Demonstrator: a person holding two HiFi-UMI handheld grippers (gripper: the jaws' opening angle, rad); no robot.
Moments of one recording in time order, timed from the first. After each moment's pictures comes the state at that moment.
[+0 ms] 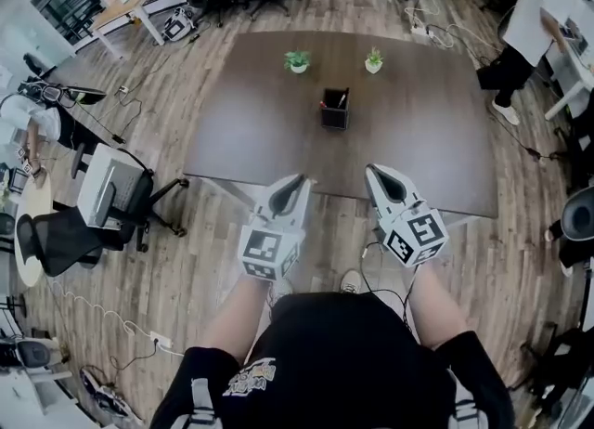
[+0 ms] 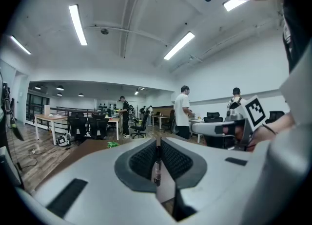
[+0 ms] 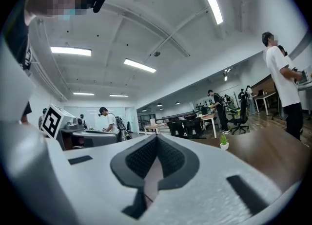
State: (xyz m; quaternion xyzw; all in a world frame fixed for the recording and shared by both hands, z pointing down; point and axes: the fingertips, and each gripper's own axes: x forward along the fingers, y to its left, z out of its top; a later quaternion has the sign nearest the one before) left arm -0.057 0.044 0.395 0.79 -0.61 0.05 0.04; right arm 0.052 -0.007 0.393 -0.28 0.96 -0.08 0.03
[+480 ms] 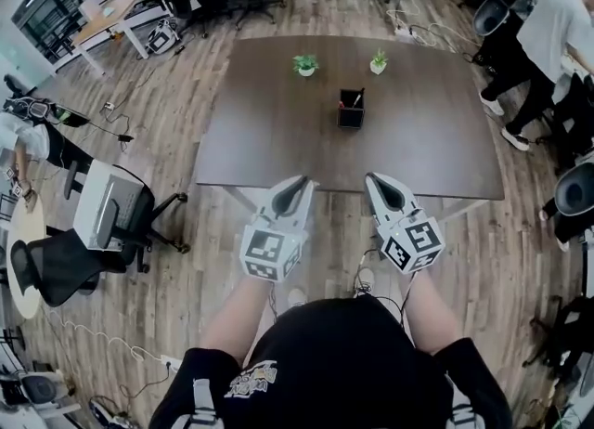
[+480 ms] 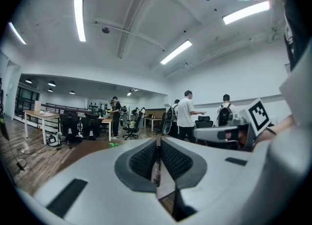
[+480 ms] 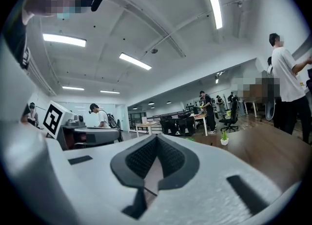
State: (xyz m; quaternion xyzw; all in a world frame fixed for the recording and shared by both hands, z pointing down) left arm -0.158 0.088 0.387 0.83 -0.56 0.03 0.04; right arm -0.046 0.058 0.392 -0.35 0.93 -0.08 0.01
